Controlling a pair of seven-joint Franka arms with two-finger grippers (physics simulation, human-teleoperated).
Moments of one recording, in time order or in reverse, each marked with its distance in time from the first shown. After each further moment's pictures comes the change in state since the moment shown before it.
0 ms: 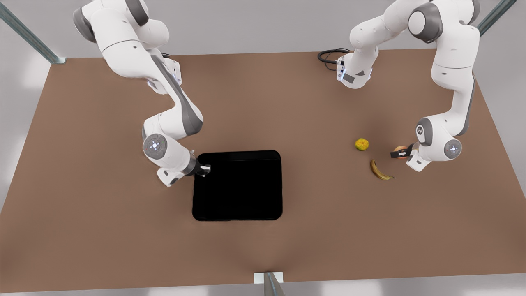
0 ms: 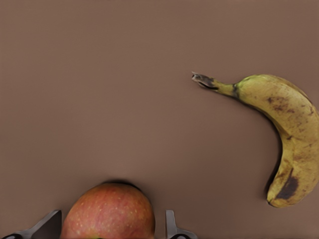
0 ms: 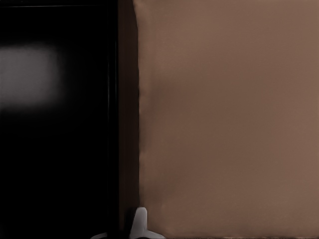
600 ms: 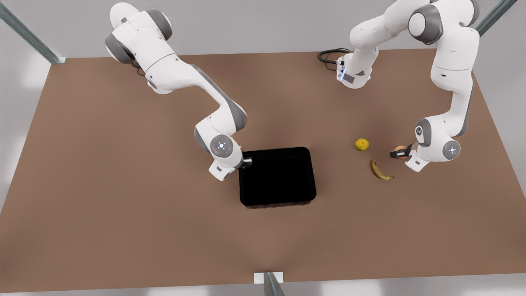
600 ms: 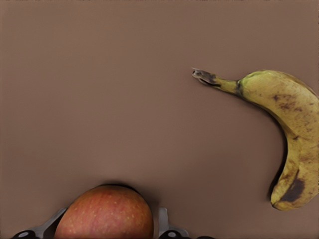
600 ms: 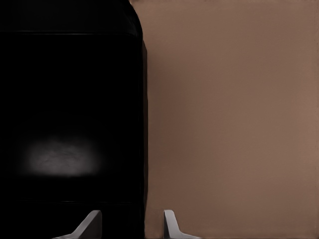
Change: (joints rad) left arm 0.000 0.015 0.000 0.003 0.000 0.001 0.002; right arm 0.167 0.209 -0.003 0.216 -0.100 -0.110 0.124
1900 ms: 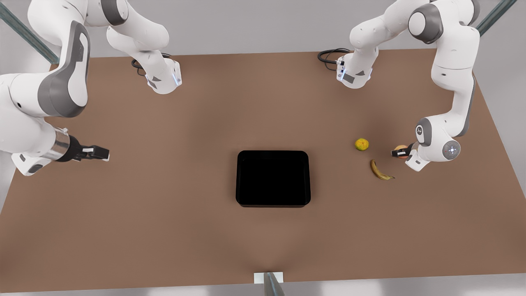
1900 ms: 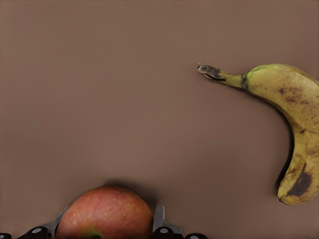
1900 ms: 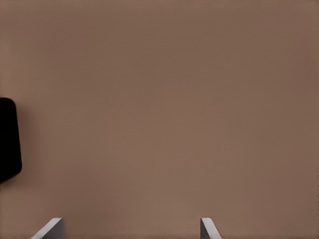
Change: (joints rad) left arm 0.002 -0.006 0.000 0.002 0.031 -0.013 -0.003; right arm -0.478 -0.325 -0.178 0.210 0.007 -0.585 -0.530
